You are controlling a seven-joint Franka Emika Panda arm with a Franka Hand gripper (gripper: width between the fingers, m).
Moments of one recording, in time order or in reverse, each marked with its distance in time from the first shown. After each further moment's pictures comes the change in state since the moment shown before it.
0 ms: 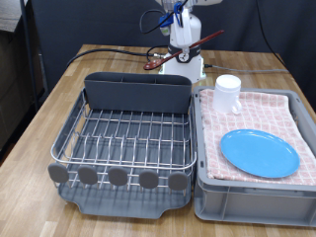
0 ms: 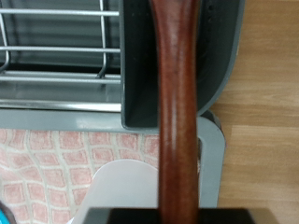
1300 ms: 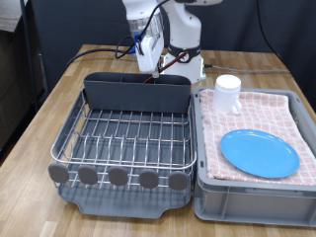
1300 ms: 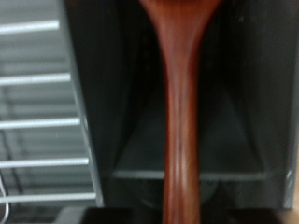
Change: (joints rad) arm -0.070 0.231 -0.159 -0.030 -0.053 0.276 -0.129
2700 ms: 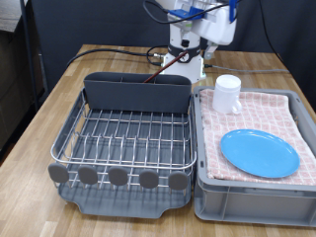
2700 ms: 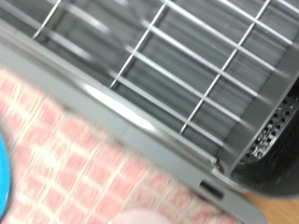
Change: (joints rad) arm 0.105 -0.118 0.409 0.170 -0.344 -0.195 0.047
